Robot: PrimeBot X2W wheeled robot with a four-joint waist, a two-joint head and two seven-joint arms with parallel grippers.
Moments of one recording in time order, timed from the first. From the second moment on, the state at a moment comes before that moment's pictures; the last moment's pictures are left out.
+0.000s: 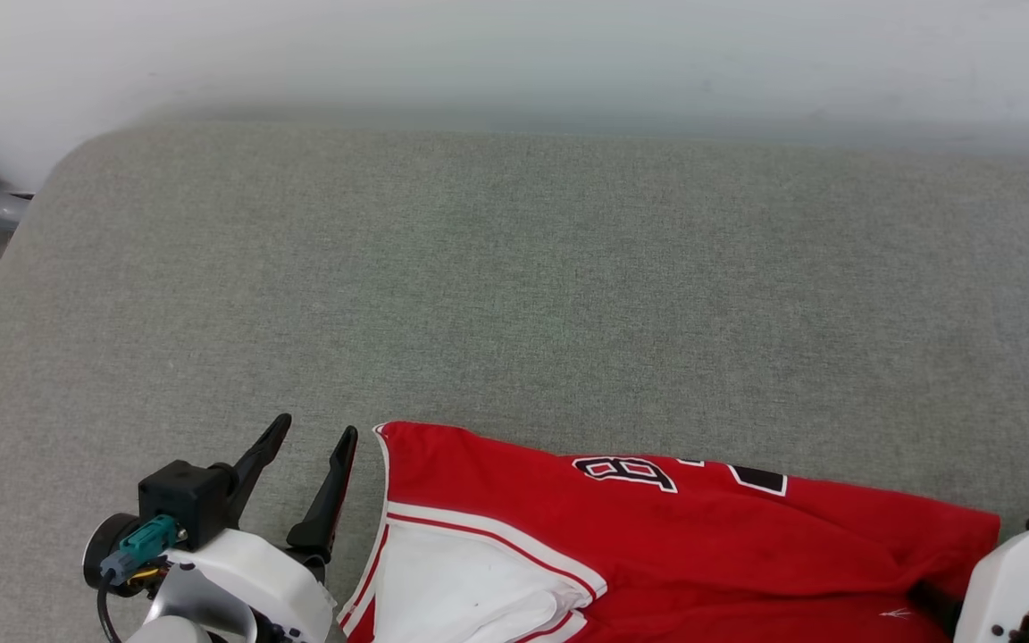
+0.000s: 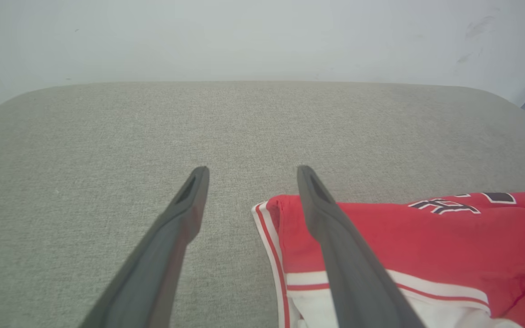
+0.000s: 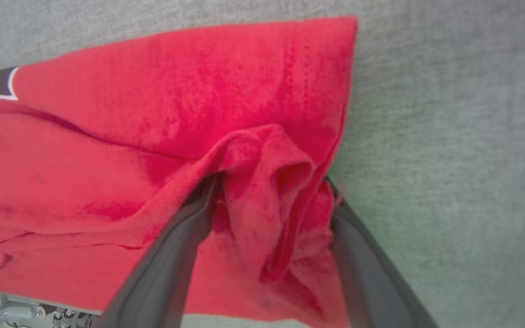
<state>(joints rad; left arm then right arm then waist) -0.15 0.58 -0.55 0.00 -0.70 0.16 -0.18 -0.02 -0.12 -0.27 0.17 0.38 0.12 0.90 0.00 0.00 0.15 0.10</state>
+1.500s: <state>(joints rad) -0.11 0.56 -0.57 0.06 -0.73 0.15 -0.22 0.00 -0.26 -0.27 0.09 0.31 0.13 0.77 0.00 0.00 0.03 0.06</state>
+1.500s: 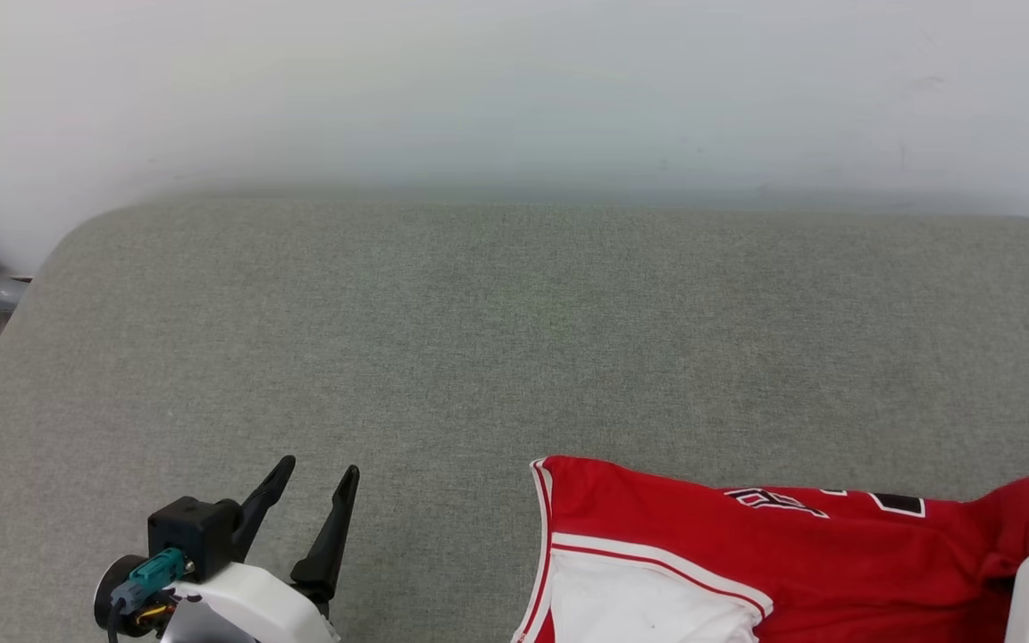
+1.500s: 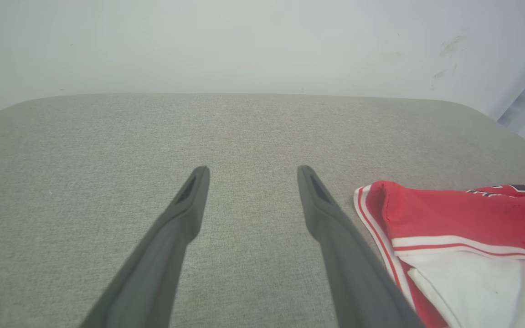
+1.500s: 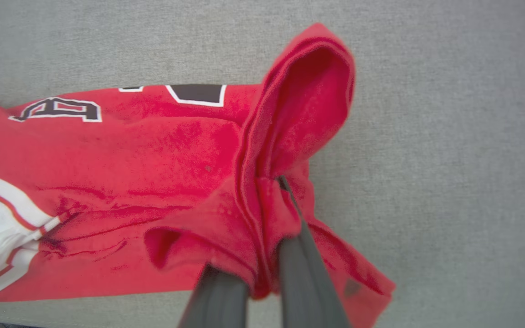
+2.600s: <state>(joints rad) -0.07 0.57 -0.57 0.03 -0.75 0.18 -0.21 -0.06 -0.05 0.21 0.22 0.65 0.13 0.61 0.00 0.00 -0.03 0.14</state>
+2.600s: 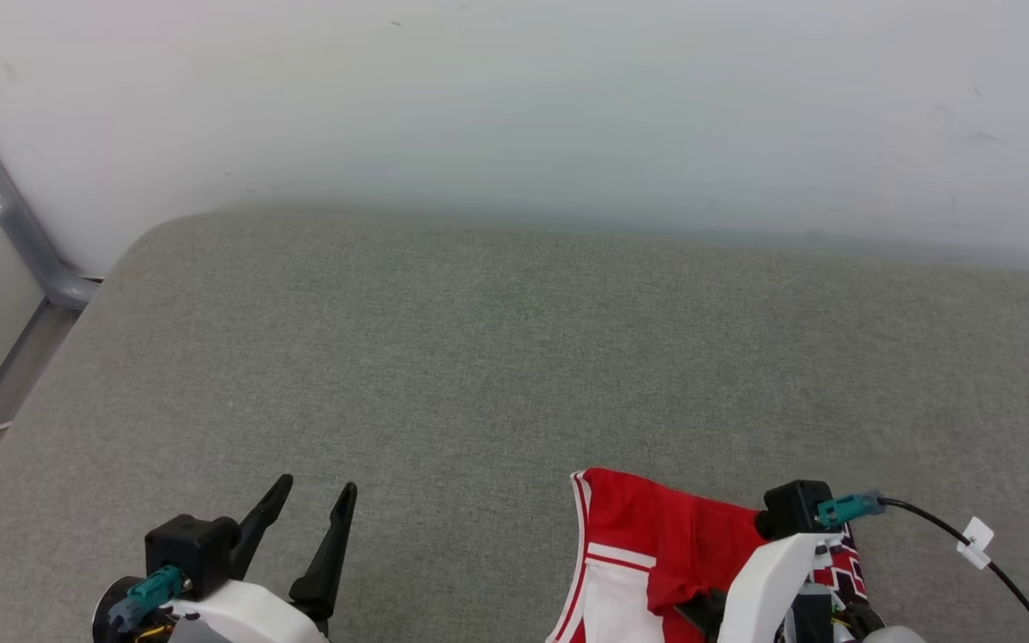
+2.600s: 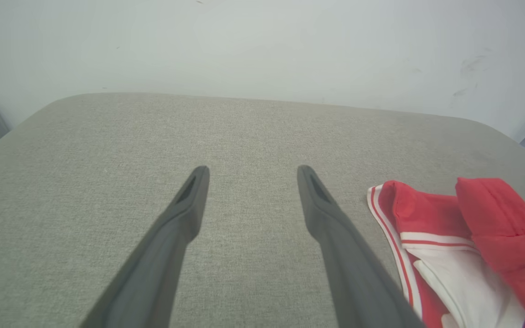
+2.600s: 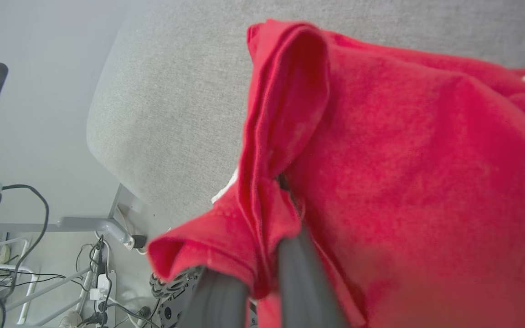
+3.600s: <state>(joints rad) -0.07 0.53 -0.53 -0.02 -0.74 0.20 -0.25 -0.24 -0.21 0.13 0.07 0.18 0.13 0.28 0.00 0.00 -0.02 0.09</state>
